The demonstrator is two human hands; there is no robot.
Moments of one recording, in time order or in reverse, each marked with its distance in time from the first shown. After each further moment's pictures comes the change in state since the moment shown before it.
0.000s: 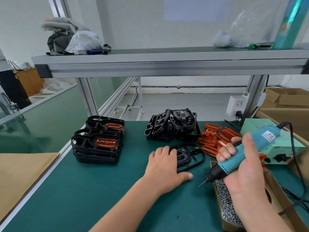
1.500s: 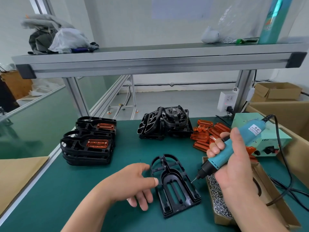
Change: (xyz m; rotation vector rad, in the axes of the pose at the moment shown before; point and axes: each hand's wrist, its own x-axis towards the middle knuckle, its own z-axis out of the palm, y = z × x) left_hand -0.059 -0.061 -0.040 -0.873 -0.544 -0.174; right_hand -0.002 0.002 0.000 0.009 0.000 0.012
